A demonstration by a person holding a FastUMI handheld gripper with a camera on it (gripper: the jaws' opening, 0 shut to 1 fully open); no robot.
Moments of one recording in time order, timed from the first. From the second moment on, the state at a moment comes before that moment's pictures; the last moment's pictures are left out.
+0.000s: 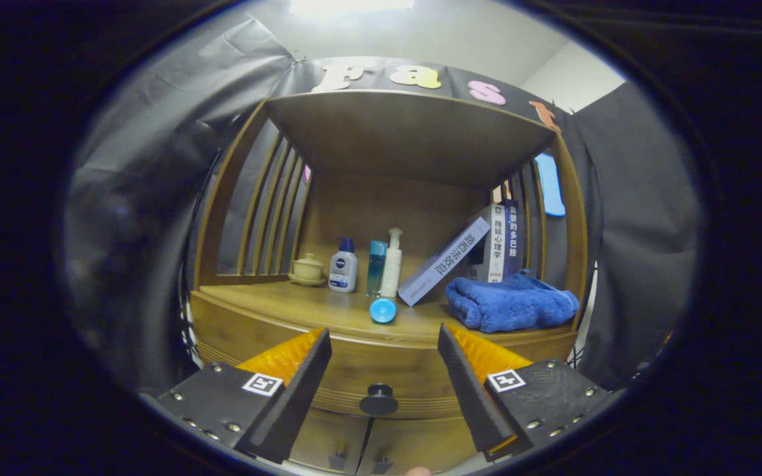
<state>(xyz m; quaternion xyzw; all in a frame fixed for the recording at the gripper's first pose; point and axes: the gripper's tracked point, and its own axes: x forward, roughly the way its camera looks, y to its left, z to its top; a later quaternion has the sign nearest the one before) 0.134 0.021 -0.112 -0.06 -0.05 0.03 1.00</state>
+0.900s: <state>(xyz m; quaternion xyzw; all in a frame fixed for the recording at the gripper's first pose) -0.075 0.026 0.028 -0.04 0.00 0.04 1.00</state>
